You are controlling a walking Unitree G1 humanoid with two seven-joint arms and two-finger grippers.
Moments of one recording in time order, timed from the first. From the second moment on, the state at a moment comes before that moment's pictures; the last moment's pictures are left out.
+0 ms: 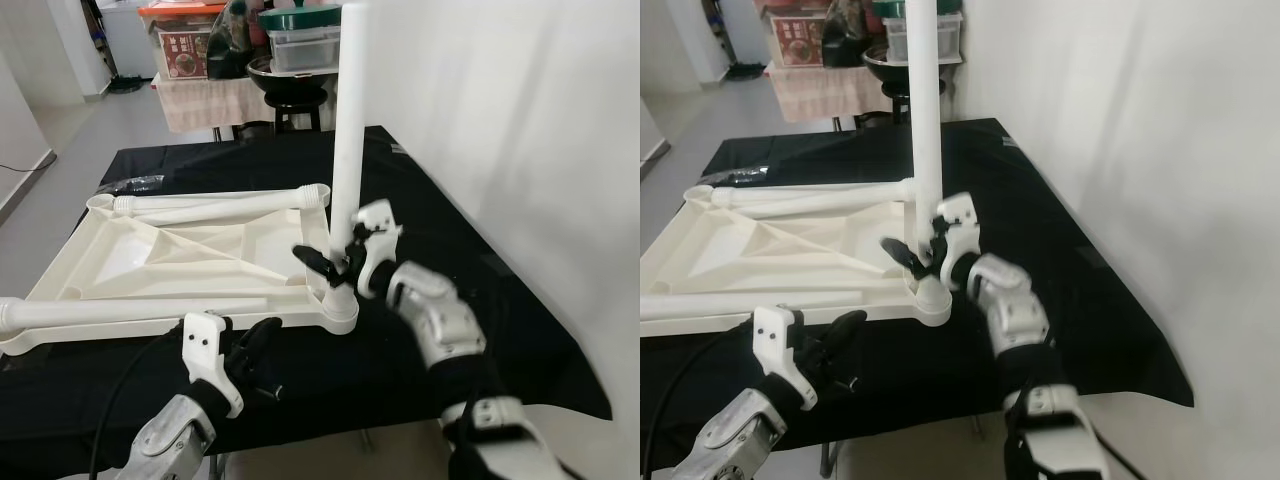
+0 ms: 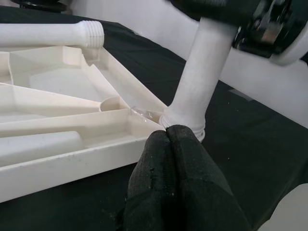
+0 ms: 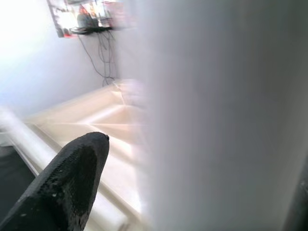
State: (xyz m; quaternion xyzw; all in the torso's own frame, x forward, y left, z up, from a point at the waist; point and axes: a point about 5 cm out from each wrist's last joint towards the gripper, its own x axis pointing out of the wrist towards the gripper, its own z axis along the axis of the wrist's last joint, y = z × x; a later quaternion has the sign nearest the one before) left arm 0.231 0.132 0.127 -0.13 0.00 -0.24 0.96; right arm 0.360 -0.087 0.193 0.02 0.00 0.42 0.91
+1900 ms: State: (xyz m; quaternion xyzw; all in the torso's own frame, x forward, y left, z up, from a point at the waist) left arm 0.229 0.132 0.124 -0.13 0.00 -0.24 0.96; right arm 0.361 -0.068 0.174 0.00 0.05 0.28 0.96
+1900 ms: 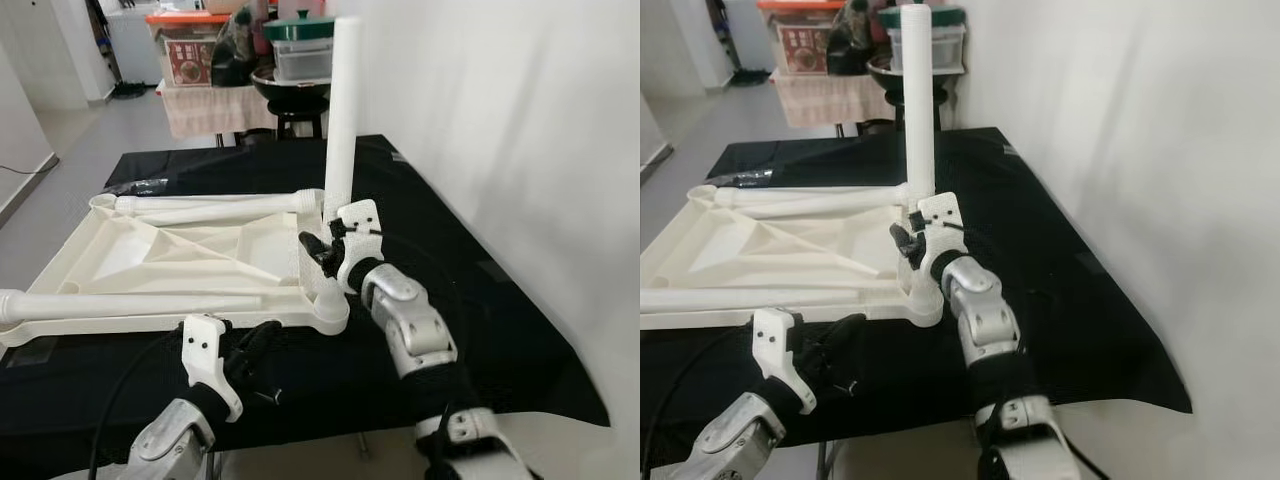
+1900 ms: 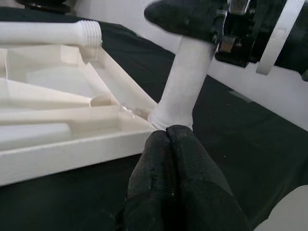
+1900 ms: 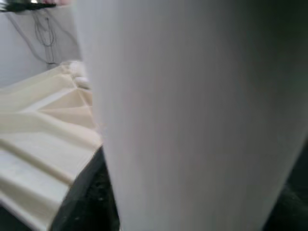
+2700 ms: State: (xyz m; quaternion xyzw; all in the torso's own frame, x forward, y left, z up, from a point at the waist) left arm 0.232 0.132 0.126 -0.13 0.00 -0.24 0.96; right arm 0.374 -0.109 0.196 -0.05 0.06 0.58 0.81
